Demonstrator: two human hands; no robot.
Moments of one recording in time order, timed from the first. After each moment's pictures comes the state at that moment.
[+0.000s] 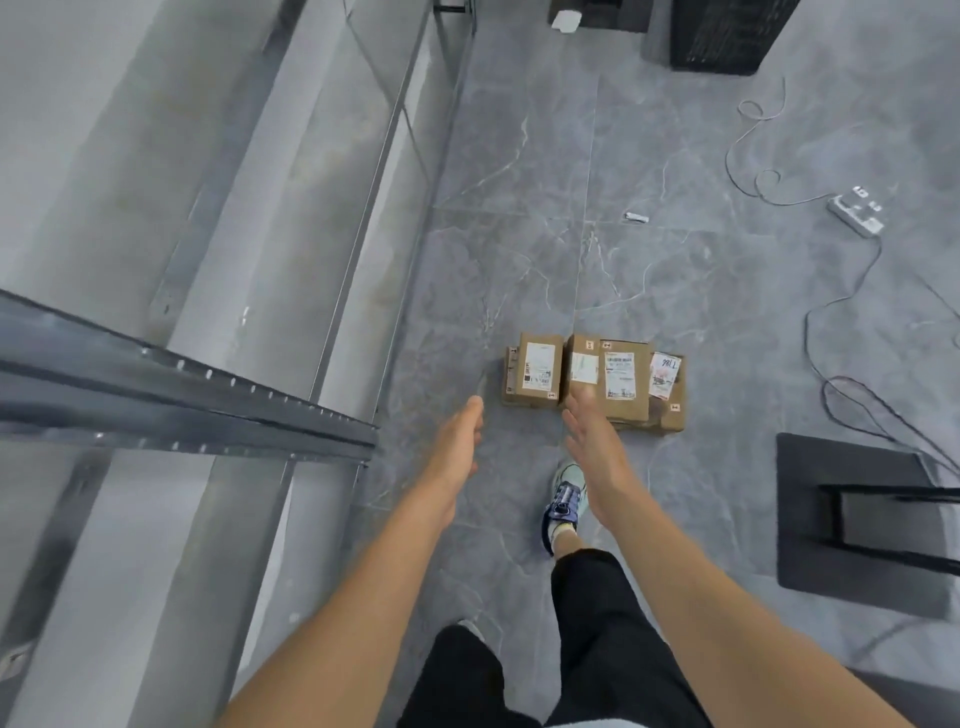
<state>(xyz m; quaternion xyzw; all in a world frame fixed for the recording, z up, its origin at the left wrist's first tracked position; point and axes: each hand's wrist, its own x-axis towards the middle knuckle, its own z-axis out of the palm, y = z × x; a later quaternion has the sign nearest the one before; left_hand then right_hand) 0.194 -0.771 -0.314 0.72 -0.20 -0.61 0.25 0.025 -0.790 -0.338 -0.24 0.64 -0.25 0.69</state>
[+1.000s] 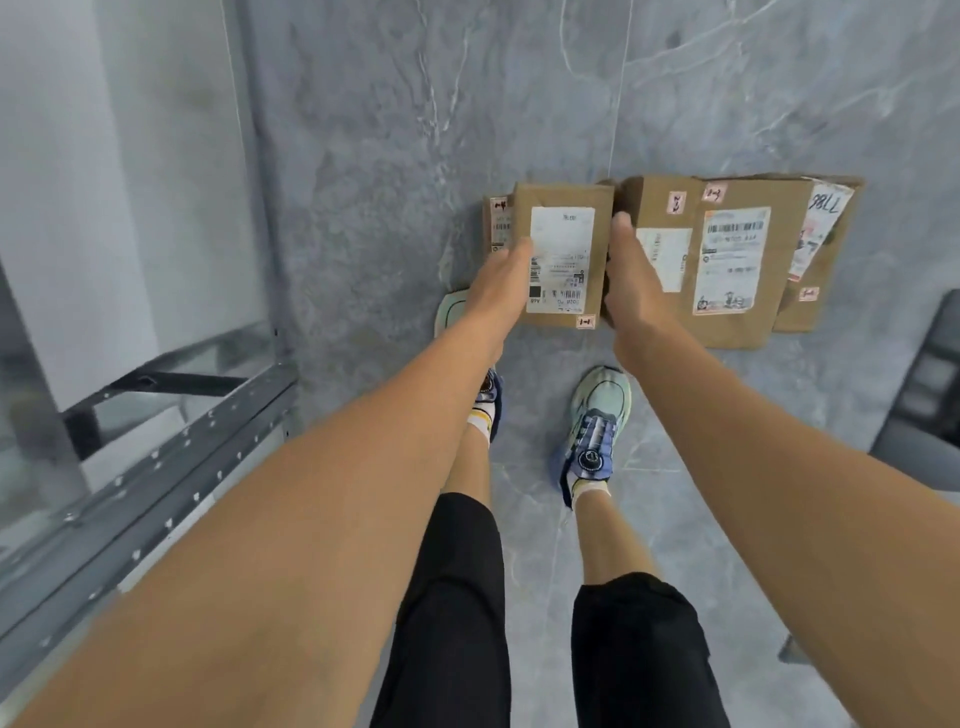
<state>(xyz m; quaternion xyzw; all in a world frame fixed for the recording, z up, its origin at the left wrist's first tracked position) 0.170 -1.046 -0.763 0.72 -0.17 -0.67 0.04 0.037 -1.046 -0.742 -0.13 0.76 -0.13 0.63</state>
